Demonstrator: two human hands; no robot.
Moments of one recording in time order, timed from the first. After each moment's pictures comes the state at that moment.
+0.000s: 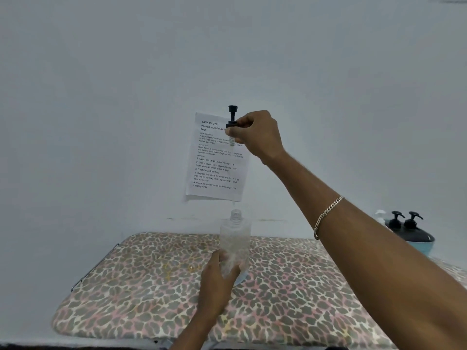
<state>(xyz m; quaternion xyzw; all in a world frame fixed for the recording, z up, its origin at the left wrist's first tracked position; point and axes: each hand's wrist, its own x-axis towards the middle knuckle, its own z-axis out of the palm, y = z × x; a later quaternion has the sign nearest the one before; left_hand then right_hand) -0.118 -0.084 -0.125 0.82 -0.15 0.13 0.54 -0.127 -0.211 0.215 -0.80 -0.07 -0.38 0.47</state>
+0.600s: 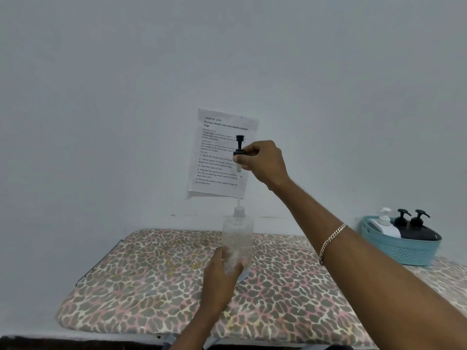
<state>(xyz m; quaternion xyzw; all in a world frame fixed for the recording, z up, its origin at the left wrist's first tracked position) -0.119 -0.084 -0.126 0.80 -0.15 0.13 0.56 -0.113 -0.226 0.150 -0.80 -0.04 -0.33 0.49</state>
